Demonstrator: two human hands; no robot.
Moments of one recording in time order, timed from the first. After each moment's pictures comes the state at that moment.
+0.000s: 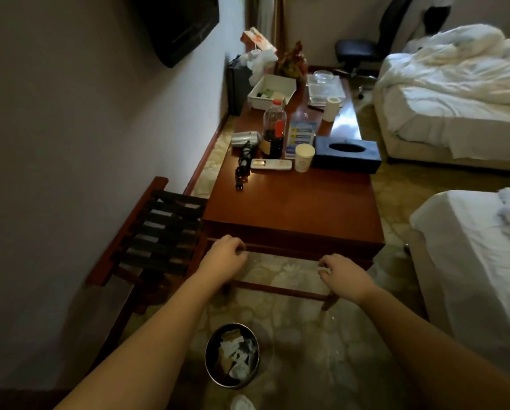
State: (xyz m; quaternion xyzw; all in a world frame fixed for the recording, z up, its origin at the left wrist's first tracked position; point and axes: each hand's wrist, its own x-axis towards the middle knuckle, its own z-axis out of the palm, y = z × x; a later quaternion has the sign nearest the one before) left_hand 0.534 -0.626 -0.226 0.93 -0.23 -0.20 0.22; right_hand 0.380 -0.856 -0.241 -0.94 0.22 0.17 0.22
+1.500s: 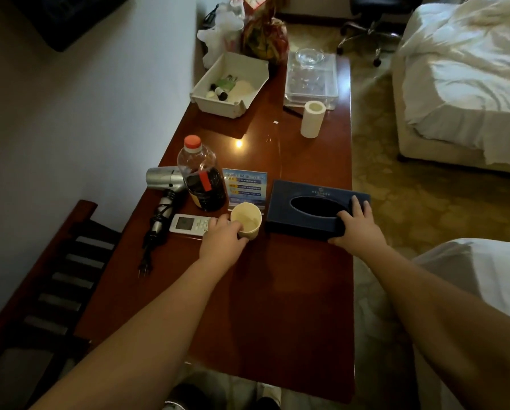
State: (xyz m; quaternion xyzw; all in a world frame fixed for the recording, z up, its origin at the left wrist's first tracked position) left_hand 0.778 -1.009 -0.287 0.96 -0.21 -0.15 0.13; right_hand 0.671 -1.289 -0.316 -0.94 0.28 0.18 0.09
